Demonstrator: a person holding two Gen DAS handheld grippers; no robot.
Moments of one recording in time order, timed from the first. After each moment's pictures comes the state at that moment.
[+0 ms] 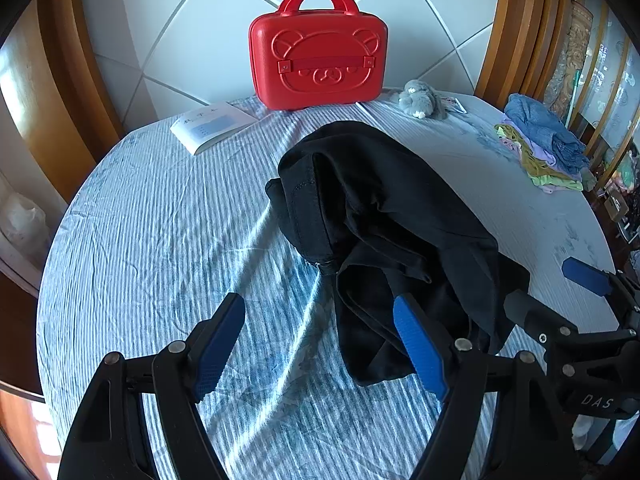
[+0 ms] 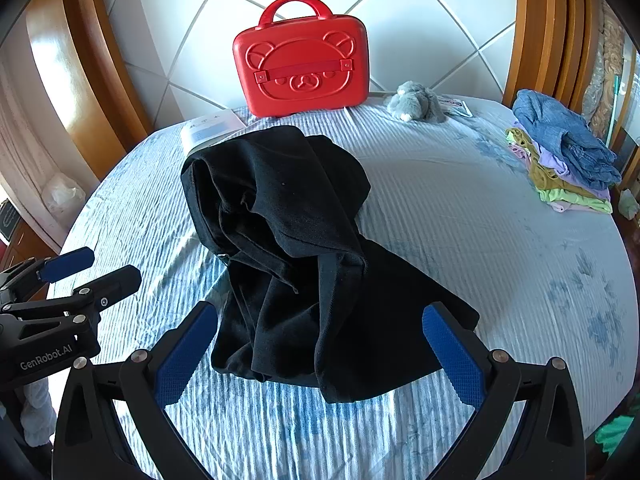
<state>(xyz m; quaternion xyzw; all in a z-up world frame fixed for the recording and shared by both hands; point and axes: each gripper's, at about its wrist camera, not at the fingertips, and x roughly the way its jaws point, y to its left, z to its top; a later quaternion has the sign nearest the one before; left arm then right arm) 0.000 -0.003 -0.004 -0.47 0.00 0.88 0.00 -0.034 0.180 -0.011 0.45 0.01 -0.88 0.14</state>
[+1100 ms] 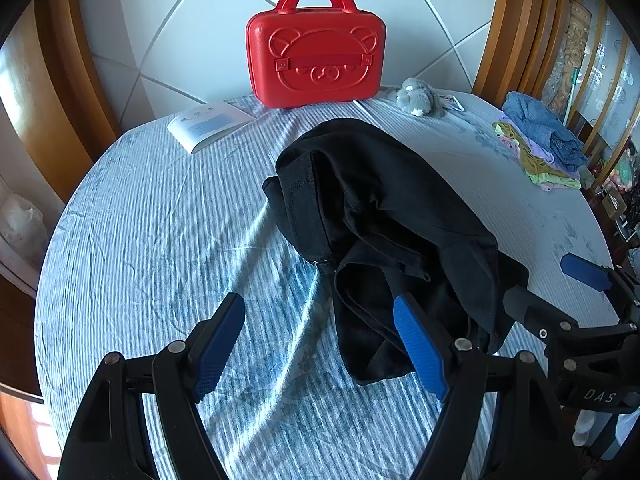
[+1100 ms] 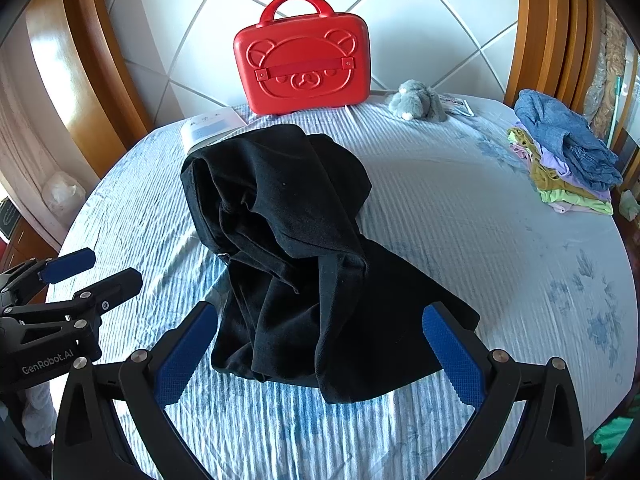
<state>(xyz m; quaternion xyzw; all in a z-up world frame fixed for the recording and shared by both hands) -0.003 -0.003 -0.003 -0.47 0.00 0.88 0.01 -0.035 0.178 -0.011 0.45 0.01 -0.88 0.14</state>
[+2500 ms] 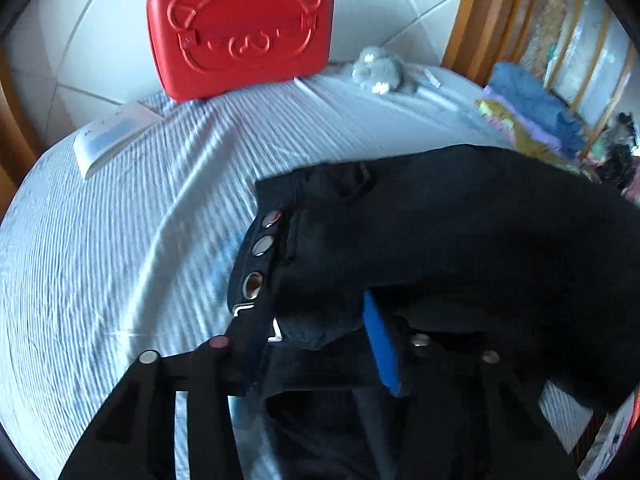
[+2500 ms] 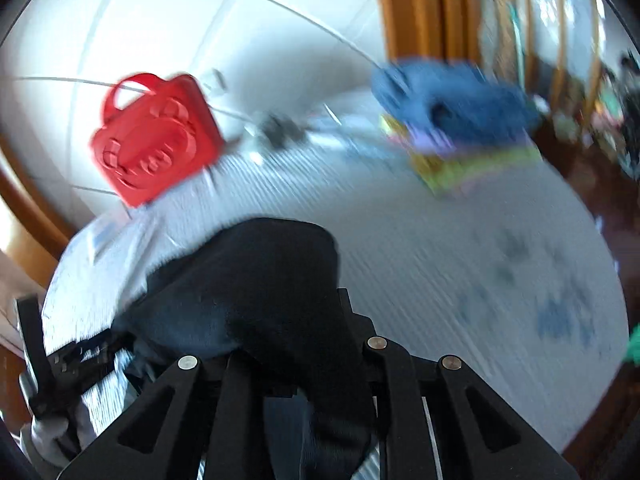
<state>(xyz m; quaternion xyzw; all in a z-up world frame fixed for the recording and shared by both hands) -0.138 0.057 -0.093 -0.49 0.01 0.87 0.08 -0.092 0.366 -0.031 0.46 -0.12 -0.88 -0.02</state>
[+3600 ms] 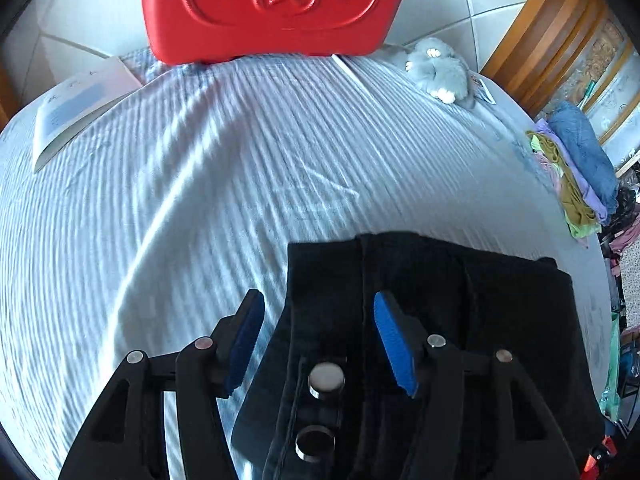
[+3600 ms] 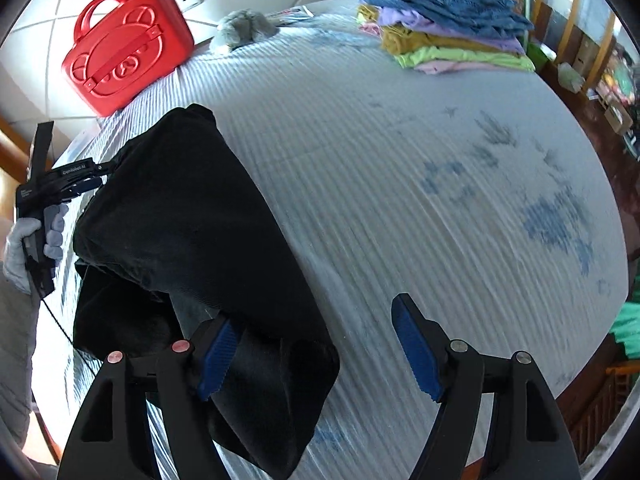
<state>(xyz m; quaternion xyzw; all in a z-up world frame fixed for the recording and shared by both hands) -0.262 0.022 -0.139 -0.54 -0.06 0.83 0.09 -0.056 0.390 -0.092 0.56 -0.10 -0.82 0.00</state>
